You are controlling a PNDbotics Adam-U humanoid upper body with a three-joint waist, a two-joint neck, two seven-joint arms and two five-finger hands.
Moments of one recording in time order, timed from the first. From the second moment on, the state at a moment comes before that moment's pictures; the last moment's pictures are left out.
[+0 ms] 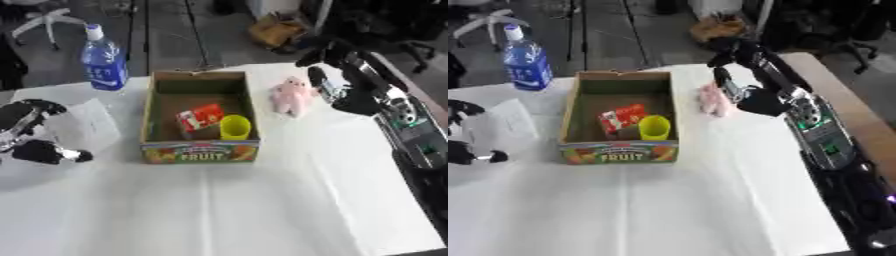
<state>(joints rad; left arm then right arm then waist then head) -0.83 0.30 -0.08 -1.08 -0.96 -0.04 -0.33 -0.39 -0.53 -0.08 -1.60 0.07 -0.45 0.29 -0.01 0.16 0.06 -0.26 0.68</state>
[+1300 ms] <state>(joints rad) -0.99 0.06 -0.11 -0.91 -1.23 -0.01 -0.06 -0.42 -0.52 -0.05 -1.60 0.06 -0.46 0.33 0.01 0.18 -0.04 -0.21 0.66</state>
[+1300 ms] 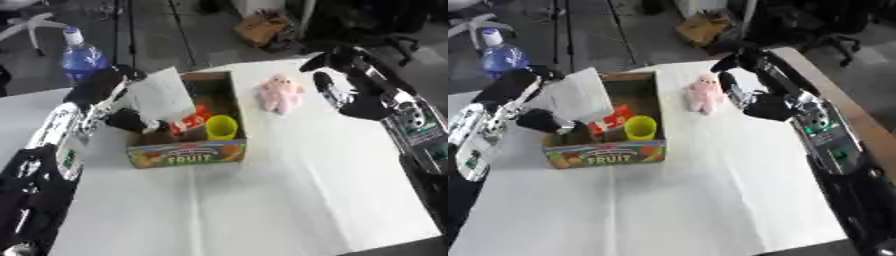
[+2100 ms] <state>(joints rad) -0.99 0.04 -0.06 -0.81 -1.26 0.11 0.30 -0.42 -0.51 -0.05 -1.60 0.06 -0.46 0.34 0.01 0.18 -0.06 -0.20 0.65</state>
